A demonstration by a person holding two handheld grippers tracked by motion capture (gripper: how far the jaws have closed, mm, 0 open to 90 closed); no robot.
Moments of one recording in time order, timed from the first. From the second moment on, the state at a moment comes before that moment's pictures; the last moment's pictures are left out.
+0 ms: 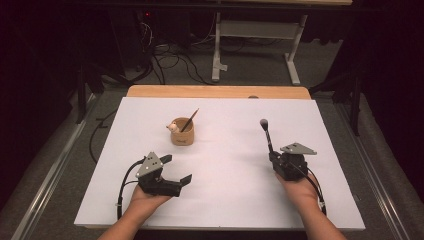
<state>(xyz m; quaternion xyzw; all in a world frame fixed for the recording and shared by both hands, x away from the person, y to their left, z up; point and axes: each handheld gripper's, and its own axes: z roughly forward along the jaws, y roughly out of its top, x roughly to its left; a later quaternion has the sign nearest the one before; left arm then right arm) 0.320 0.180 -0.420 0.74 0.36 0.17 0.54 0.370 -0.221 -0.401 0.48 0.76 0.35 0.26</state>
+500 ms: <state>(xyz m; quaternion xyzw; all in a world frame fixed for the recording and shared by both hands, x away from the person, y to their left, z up) 0.327 0.188 -0.424 0.74 0.38 0.17 0.53 0.368 -0.230 -0.410 0.49 0.73 0.40 0.27</state>
